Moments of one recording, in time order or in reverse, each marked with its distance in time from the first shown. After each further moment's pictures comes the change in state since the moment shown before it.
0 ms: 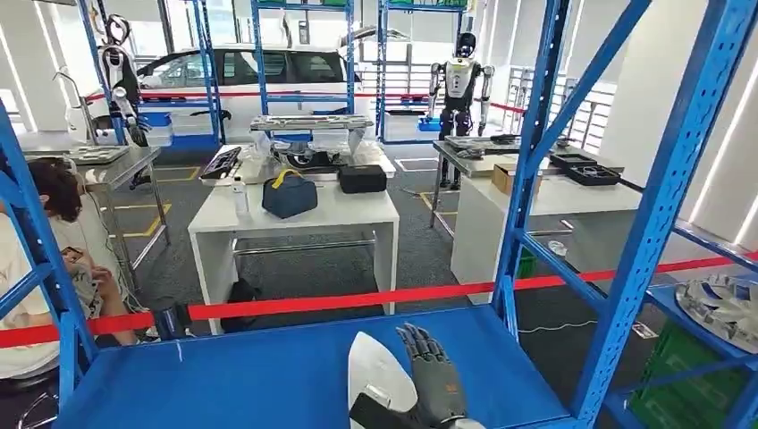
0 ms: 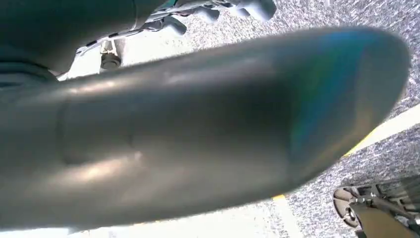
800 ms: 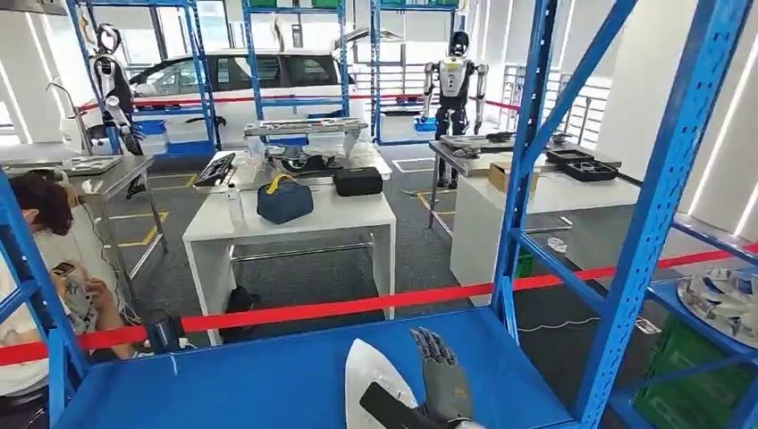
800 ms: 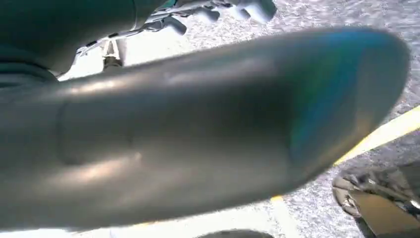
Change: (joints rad) left arm 0.007 0.003 0.012 0.000 0.000 -0.008 -0.002; right arm 0.010 0.045 -0.099 0.045 0.011 -0.016 0.009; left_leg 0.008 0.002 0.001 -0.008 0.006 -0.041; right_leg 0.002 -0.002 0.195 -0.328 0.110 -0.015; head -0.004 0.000
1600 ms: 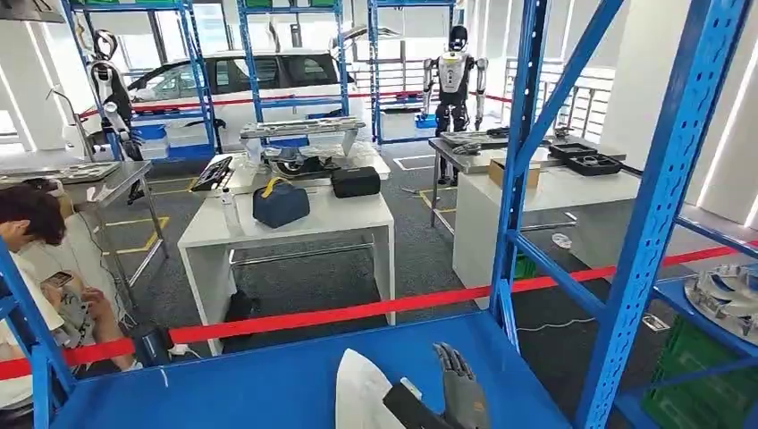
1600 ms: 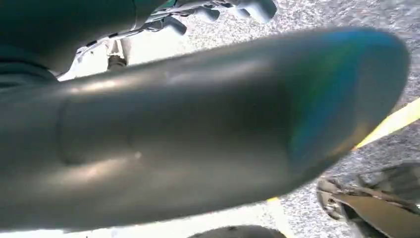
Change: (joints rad) left arm 0.003 0.003 0.011 0.000 0.001 -0.002 -0.009; right arm 0.077 0.006 -0.119 0.000 -0.048 0.002 0.006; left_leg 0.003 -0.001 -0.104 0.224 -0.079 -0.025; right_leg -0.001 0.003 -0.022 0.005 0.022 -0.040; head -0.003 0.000
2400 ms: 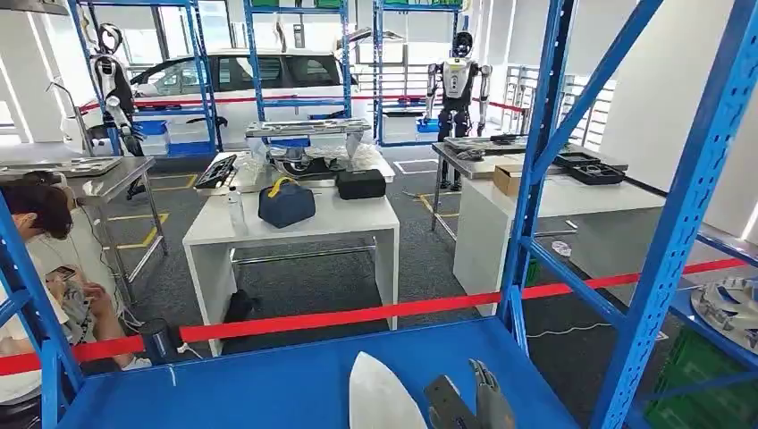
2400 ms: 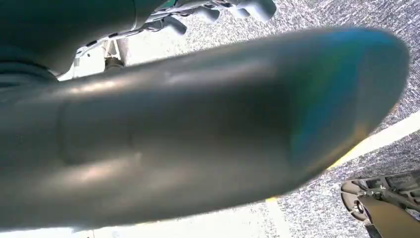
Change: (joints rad) left arm -0.004 0.003 0.007 0.000 -0.010 -0.016 -0.002; right arm -0.016 0.029 -0.178 0.144 -0.100 -0.010 -0.092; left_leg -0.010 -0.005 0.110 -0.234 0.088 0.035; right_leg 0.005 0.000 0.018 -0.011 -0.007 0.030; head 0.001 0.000
